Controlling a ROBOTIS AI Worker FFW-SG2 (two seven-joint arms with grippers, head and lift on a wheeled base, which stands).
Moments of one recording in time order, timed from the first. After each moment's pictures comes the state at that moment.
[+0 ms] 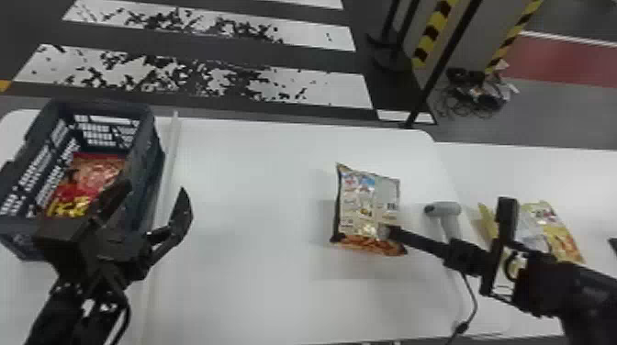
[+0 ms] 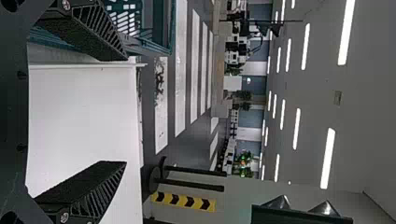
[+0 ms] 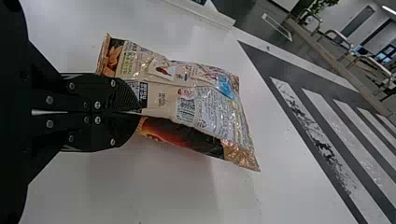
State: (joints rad) left arm 0.43 0.08 -0.07 -1.81 0.07 -0.08 -0.11; right arm 0.11 -0.33 -0.37 -1.52 -0.44 0.97 0.81
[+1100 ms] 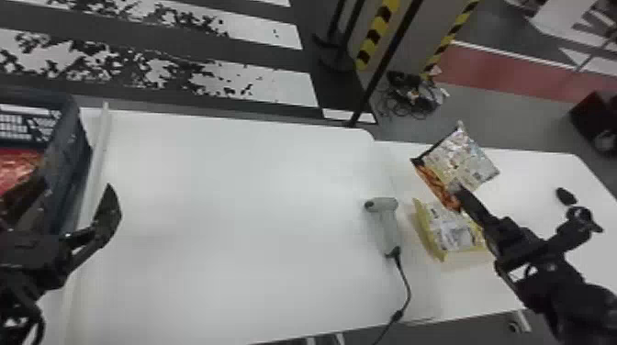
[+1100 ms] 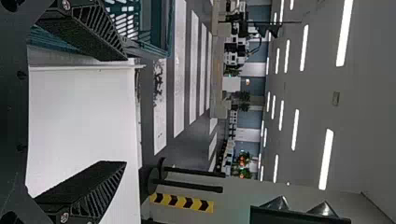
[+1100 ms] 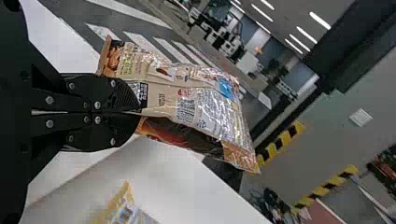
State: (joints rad) left arm 0.43 0.08 -0.06 -1.82 0.08 -0.08 -0.11; right arm 0.08 -0.36 -0.82 -1.33 -0.86 0.70 0.44
